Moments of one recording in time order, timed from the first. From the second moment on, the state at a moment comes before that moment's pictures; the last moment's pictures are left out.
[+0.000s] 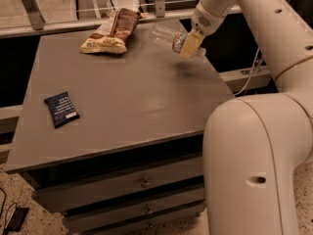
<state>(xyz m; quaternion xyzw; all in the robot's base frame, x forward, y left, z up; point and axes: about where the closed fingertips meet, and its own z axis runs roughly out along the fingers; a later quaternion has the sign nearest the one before) 0.738 -0.134 0.887 -0.50 0.84 0.06 0.19</state>
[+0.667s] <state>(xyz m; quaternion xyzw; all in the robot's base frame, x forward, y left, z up) 0.780 -0.100 0.874 -0.46 0.86 0.07 0.22</state>
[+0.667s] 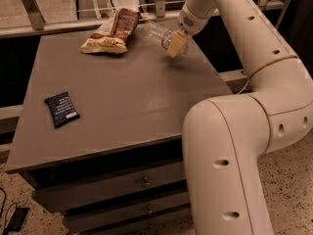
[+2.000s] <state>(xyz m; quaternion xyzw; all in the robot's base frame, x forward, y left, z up) 0.796 -0.056 0.845 -0.47 0.85 0.10 0.21</state>
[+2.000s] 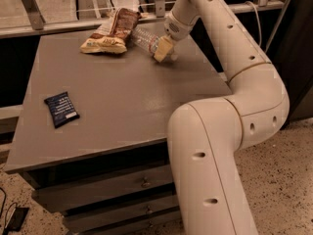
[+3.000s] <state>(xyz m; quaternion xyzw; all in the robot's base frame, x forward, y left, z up) 0.805 -0.048 0.835 -0.47 0.85 0.10 0.21</state>
